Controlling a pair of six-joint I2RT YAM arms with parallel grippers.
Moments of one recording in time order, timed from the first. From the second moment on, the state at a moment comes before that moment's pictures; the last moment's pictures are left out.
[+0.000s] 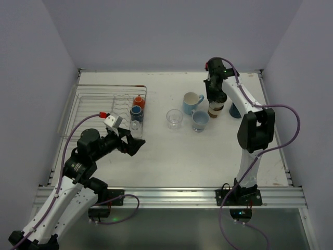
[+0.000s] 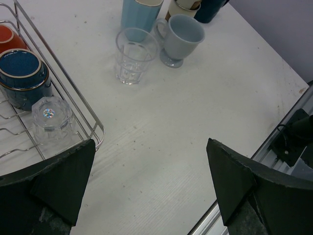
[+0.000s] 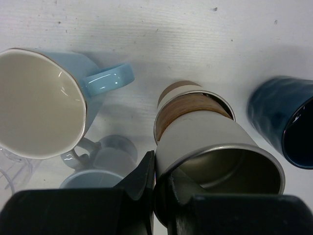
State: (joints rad) left arm -0.44 0.53 0.59 -0.33 0.34 -0.25; right arm 0.25 1.99 1.84 -0.97 0.14 0.13
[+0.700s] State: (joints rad) left arm -0.43 0.56 0.59 -0.33 0.30 -0.25; right arm 0.25 2.01 1.84 -0.97 0.13 0.13
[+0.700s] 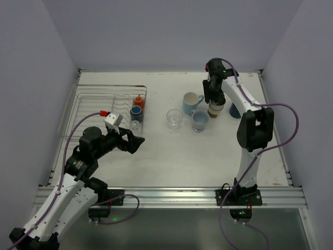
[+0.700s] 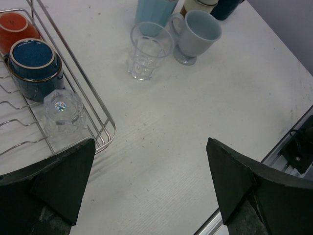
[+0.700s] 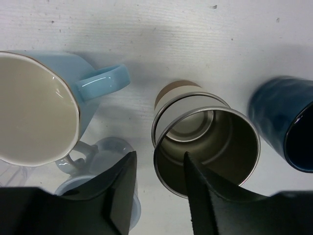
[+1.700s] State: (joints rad) left arm -0.46 1.21 0.76 -0.22 -0.26 -0.37; right arm 0.47 0.95 0.78 -0.27 -0.07 0.38
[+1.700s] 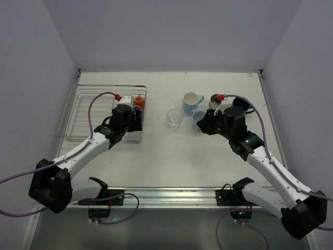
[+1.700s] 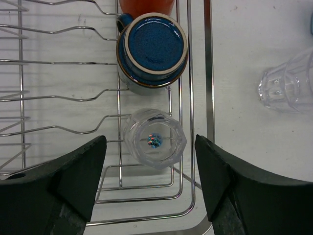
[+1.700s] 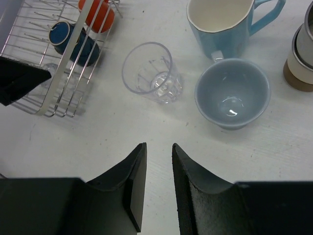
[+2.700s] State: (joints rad) left arm -0.51 1.17 0.78 -0.20 -0.36 -0.35; right arm 0.51 0.92 0.76 -0.10 -0.26 0.51
